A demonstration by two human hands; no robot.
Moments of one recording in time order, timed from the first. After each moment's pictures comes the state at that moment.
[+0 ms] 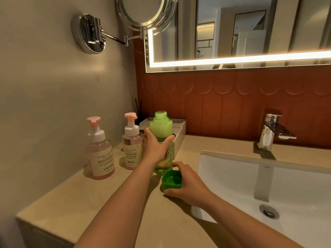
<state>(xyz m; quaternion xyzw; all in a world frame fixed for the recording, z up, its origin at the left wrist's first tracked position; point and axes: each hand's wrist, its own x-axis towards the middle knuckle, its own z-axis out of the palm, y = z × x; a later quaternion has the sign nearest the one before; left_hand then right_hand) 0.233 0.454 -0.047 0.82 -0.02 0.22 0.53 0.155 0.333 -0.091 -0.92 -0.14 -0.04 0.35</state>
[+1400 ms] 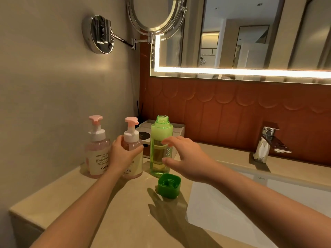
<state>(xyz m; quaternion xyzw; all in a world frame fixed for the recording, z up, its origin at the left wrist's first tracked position) 0.219 0.535 -0.061 0.79 0.03 0.29 0.53 0.120 0.341 0.021 -0.94 -0.25 -0.12 0.19</state>
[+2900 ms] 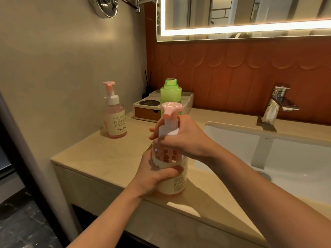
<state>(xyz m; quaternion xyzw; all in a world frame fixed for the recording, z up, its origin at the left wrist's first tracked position) 0.053 0.486 -0.105 0.69 -0.22 0.09 0.68 0.059 0.360 -0.014 -0.79 -0.31 0.01 0.53</state>
